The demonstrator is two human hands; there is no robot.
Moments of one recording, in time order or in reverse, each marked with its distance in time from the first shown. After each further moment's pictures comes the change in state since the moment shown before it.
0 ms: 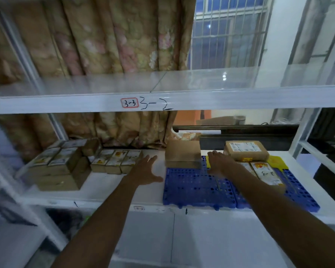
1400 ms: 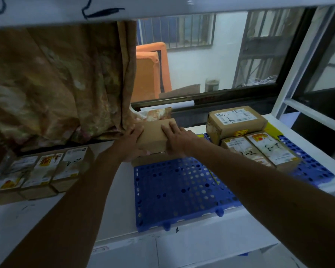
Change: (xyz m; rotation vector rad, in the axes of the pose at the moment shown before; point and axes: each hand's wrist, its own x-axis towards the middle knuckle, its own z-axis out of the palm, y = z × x) left_hand 0.213 0.011 0.053 0.052 -0.013 0.263; right_hand 0.168 -0.015 0.090 0.026 0.052 -0.032
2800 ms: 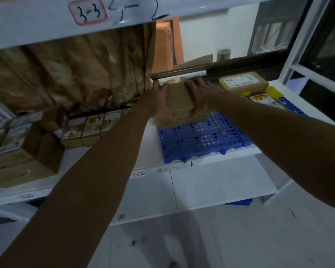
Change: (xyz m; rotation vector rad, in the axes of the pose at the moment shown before) left_hand -0.119 0.070 -0.075 0.332 0.133 0.152; right_hand -0.107 -0.034 -0.090 0.001 0.029 0.058
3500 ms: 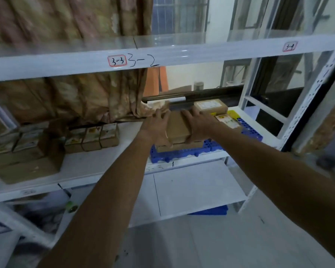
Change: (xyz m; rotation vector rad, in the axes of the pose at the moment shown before) left_hand -0.133 0.082 -0.054 0.028 0.020 0.062; right_hand -0.170 -0.032 -0.049 -0.111 0.041 0.047
